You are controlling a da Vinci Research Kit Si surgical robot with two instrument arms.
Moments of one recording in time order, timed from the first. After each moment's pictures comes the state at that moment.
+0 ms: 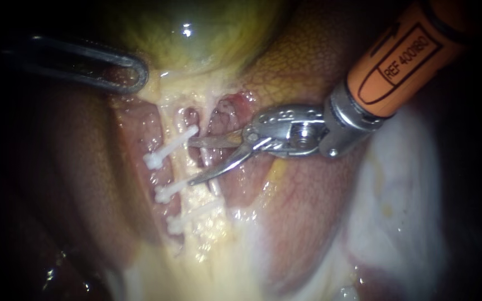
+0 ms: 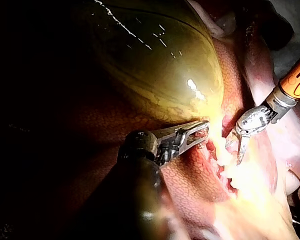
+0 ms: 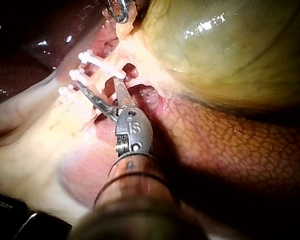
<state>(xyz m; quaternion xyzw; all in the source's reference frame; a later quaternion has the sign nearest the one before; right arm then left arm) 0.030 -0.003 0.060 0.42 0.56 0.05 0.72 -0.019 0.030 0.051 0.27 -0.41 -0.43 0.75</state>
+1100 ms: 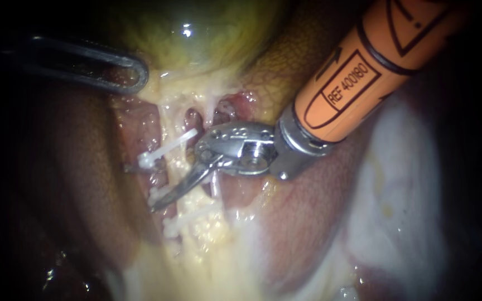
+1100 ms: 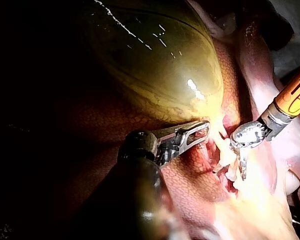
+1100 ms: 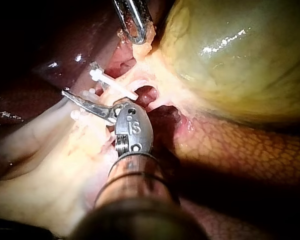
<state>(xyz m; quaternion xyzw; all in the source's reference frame) 0.034 -0.004 0.057 0.44 0.65 0.05 0.62 -0.019 0.030 0.051 0.27 -0.41 -0.43 0.75</state>
